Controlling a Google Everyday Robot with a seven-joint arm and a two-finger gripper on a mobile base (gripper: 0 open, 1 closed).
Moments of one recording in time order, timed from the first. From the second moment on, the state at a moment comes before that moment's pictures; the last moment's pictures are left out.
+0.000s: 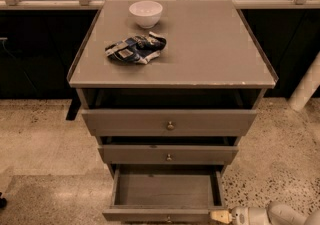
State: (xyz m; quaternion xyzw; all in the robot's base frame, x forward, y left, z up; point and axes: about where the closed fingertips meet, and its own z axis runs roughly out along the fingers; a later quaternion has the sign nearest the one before) arm 0.413 -0.262 0.202 -0.07 0.87 0.45 0.18
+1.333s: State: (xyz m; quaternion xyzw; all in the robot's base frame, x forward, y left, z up) arm 0.439 -0.252 0.180 -0.08 0.87 0.44 0.19
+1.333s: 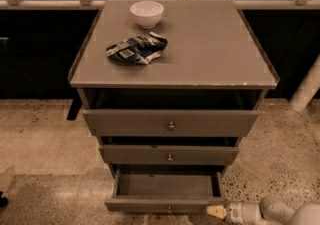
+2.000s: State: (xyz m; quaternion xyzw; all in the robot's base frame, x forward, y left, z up) arm 0.460 -0.243 0.173 -0.09 0.87 0.44 0.19
